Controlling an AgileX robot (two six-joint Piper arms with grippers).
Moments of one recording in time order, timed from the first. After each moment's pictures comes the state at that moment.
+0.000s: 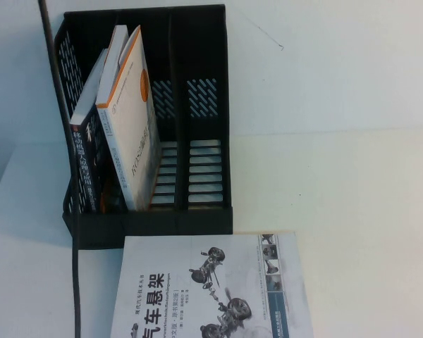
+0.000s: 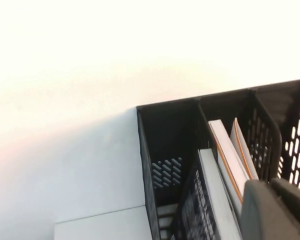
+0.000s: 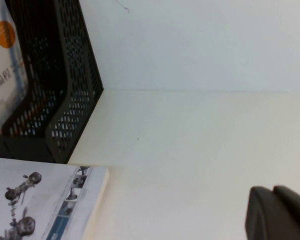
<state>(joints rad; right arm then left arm) 0.45 0.31 -0.74 -0.31 0.94 0.40 -0.18 1.34 -1.71 -0.10 0.86 0.04</state>
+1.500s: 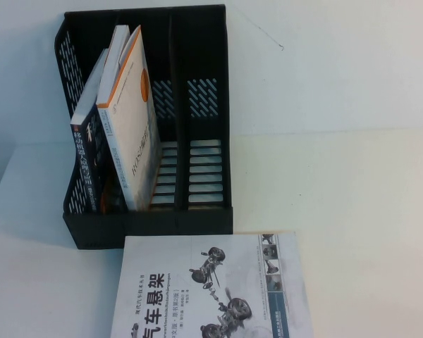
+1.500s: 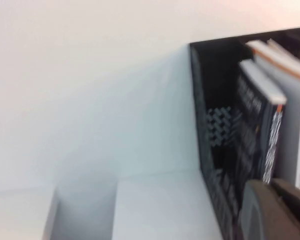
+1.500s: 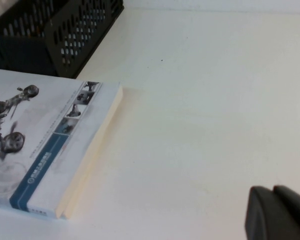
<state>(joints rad) 0.45 0.15 -0.18 -0.27 0.59 0.41 -0.09 0.29 -0.38 -0.01 0.25 0.03</state>
